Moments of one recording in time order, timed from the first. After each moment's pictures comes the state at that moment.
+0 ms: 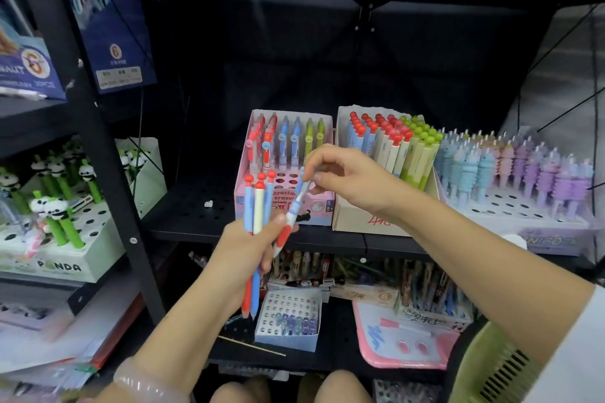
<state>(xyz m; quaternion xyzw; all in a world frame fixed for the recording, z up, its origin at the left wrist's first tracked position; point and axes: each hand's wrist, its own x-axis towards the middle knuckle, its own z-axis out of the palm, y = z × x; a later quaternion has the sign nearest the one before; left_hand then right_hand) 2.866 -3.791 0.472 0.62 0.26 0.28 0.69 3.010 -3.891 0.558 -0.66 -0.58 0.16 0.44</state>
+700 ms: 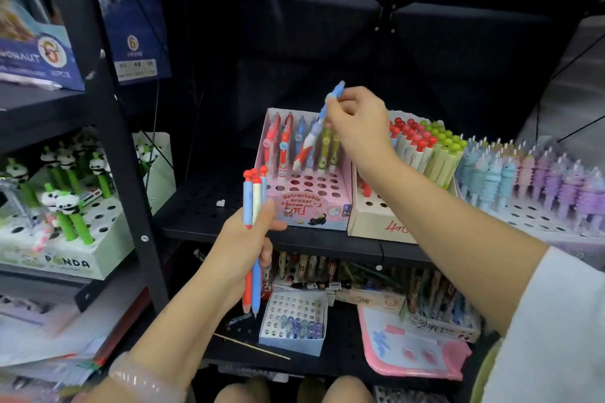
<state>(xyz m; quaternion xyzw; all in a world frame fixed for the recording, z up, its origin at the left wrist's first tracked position) 2.865 -3.765 0.471 0.59 0.26 0.30 0.71 3.020 -3.825 0.585 -0.69 -0.38 -0.07 0.61</state>
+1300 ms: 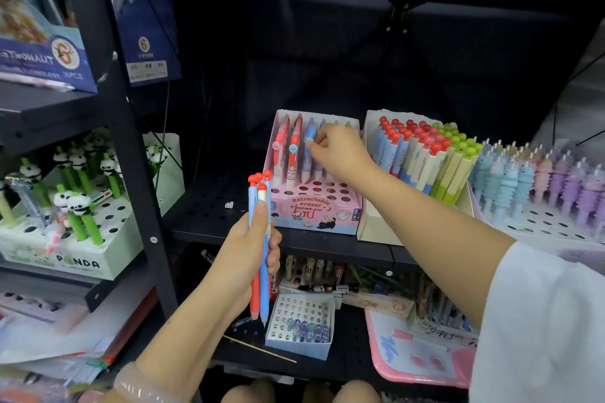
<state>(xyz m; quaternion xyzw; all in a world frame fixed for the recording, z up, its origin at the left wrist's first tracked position) 2.858 -3.766 0.469 0.55 0.21 0.29 0.75 3.038 -3.791 0.555 -0.82 -0.47 -0.07 0.33</state>
